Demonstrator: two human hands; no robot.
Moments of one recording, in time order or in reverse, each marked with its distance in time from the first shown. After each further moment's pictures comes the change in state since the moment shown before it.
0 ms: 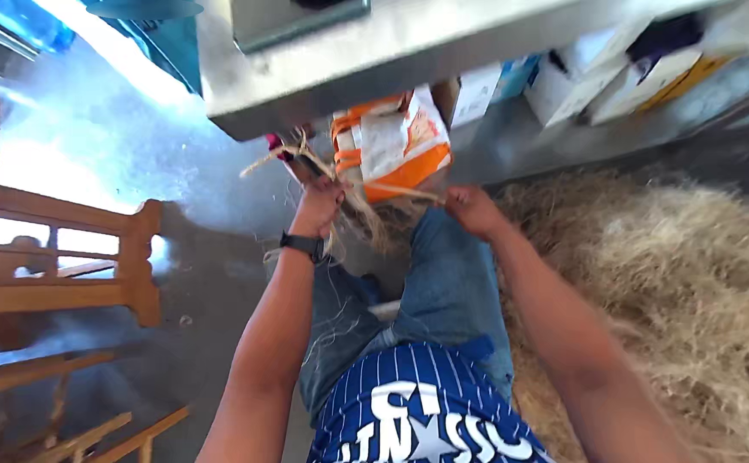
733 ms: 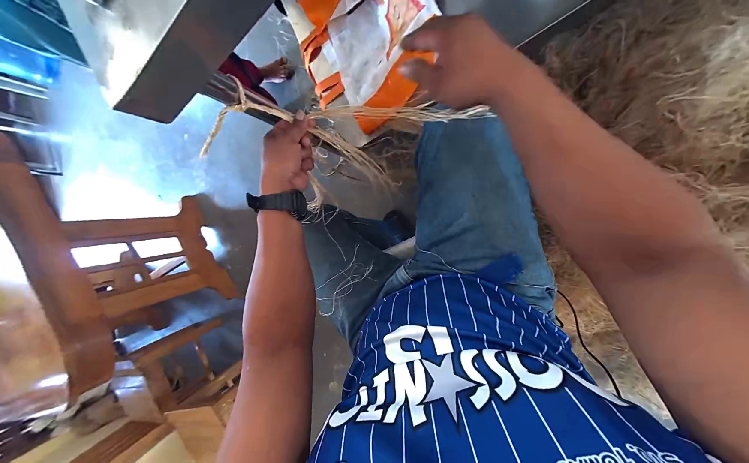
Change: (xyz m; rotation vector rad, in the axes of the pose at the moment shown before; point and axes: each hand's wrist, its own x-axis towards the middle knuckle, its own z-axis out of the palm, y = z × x) left_hand 0.000 0.014 0.000 0.004 0.071 -0.089; right_hand 0.026 -0.038 -0.023 -0.345 0.027 -0.205
